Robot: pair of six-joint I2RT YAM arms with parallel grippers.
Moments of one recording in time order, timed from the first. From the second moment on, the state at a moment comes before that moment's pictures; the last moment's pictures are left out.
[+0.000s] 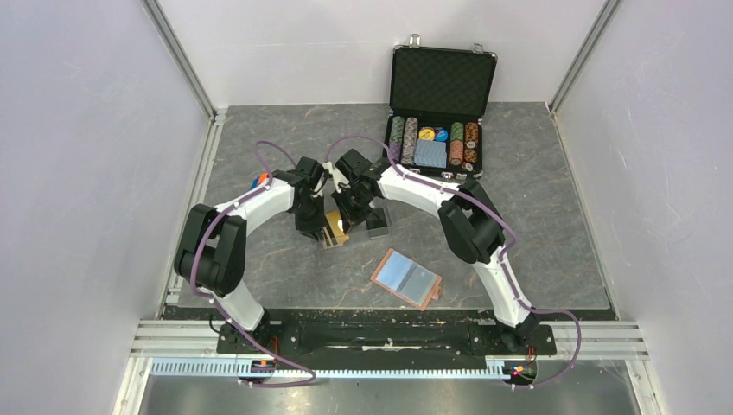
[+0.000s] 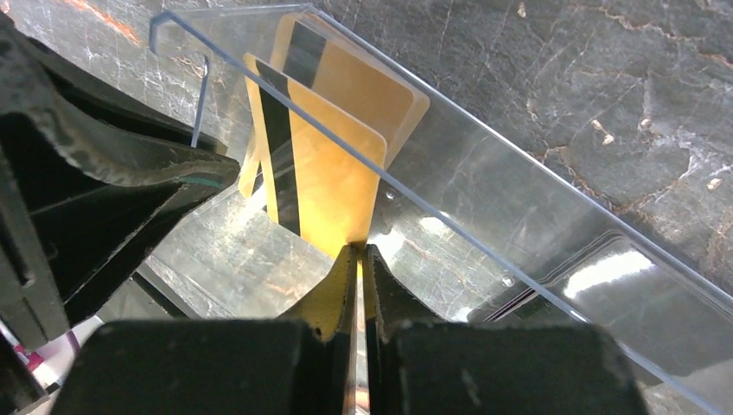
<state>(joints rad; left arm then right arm) -0.38 1.68 1.07 -0.75 0.09 -0.43 0.80 2.26 1.82 -0.72 -0.34 0.22</state>
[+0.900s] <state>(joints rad) -0.36 1.37 0.97 -0.49 0.31 -0.51 0.65 1.97 1.54 -0.64 -0.56 0.33</state>
